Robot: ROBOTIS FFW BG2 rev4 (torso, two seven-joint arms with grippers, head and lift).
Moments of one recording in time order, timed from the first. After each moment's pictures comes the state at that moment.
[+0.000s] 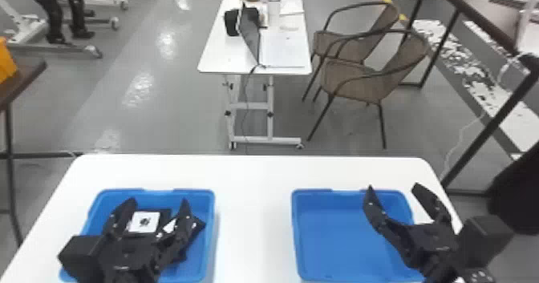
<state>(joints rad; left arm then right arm) 0.53 0.00 0.02 -1.91 0.07 -0.08 -0.08 0.45 -0.01 -0.12 -1.87 -0.10 -0.03 0.26</state>
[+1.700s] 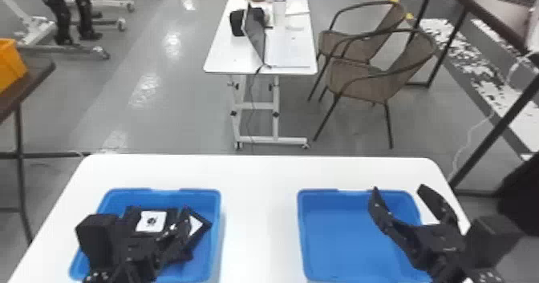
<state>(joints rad) 0.46 0.00 0.08 -1.95 0.09 0.29 -0.08 0.45 -0.02 -0.11 -1.88 -0.12 -0.01 0.26</state>
